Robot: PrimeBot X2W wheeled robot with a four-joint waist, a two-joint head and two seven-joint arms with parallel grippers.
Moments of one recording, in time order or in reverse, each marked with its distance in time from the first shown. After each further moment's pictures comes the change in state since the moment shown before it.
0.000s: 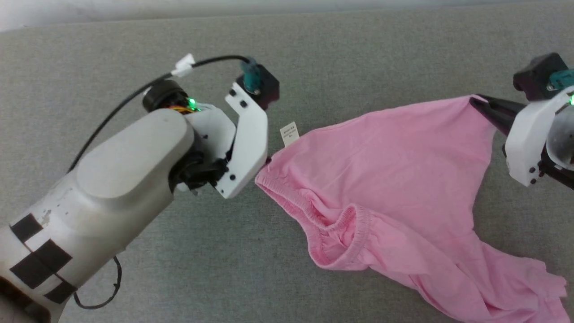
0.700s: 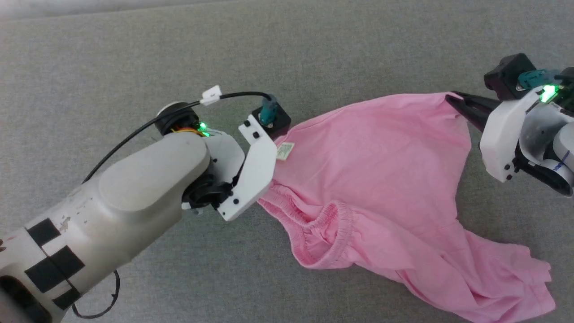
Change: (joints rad) left arm -0.025 -0.006 -0.172 0.023 -0.001 0.000 0.028; right arm -0.082 0.084 0.123 0.095 -0.002 0.000 -0.079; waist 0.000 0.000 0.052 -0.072
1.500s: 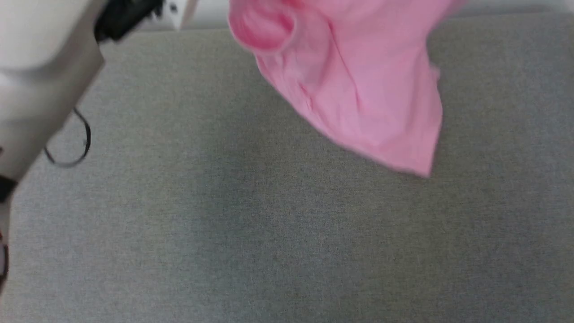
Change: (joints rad) left arm -0.388 -0.004 0.150 0.301 0.082 0.002 -0.684; right arm -0.317 0.071 -0.299 0.164 -0.245 0.000 -0.272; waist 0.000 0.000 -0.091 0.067
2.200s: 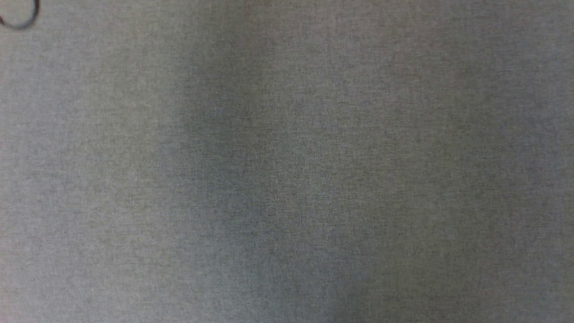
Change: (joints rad) left arm -0.355 -0.074 0.129 0.182 0.097 0.079 -0.290; right arm -0.430 0.128 -0.179 0.102 -0.205 0.000 -0.013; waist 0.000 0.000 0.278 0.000
